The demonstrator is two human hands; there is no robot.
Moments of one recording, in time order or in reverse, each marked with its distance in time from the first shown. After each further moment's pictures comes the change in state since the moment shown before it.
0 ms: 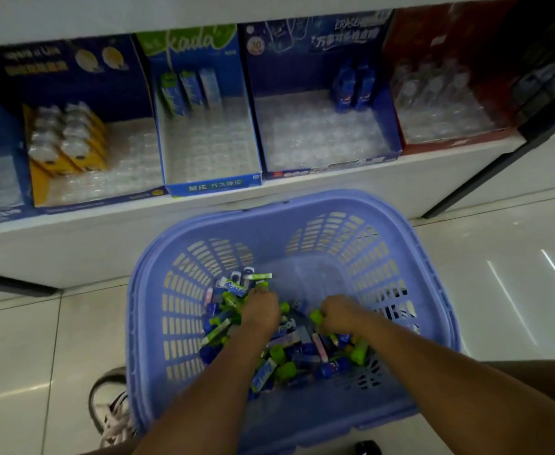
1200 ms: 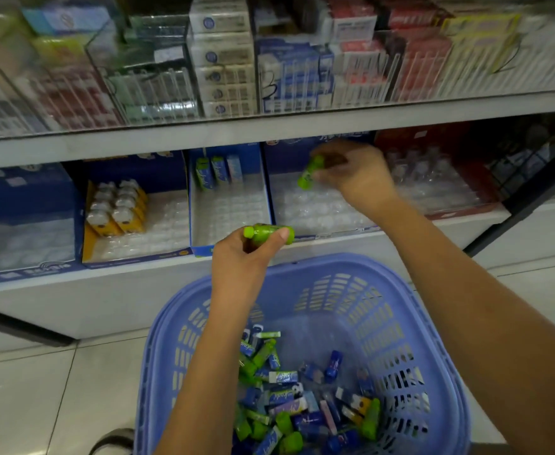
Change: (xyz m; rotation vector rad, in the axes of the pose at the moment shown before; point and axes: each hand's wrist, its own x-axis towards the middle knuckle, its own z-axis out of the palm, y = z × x) left_hand -0.107 0.020 -0.231 -1.312 0.753 0.151; right_hand -0.137 -0.057 -0.268 0.652 1.057 -0.711
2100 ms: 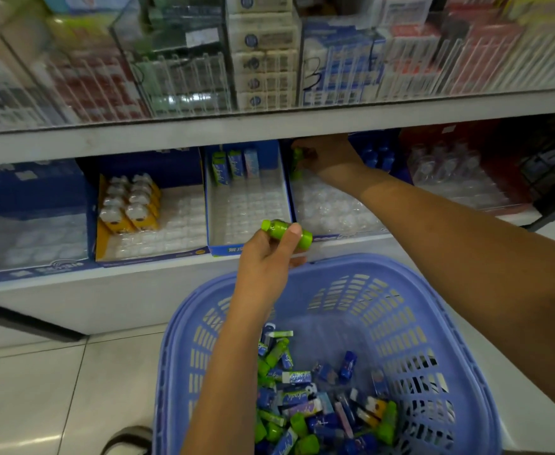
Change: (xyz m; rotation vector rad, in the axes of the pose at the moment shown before) left_hand 0.014 -0.015 0.002 -0.288 -0.153 -0.132; right_hand 0.079 0.018 0.061 -0.457 -0.215 -0.046
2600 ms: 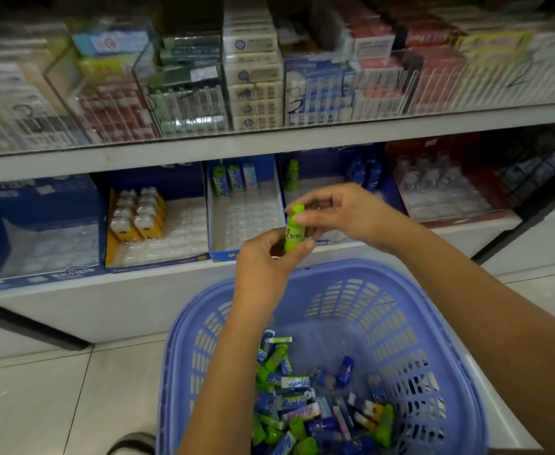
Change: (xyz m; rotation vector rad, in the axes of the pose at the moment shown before) left_hand -0.016 0.018 0.004 0.365 -0.013 0.205; right_hand -0.127 -0.037 -0.042 0.767 -0.296 0.002
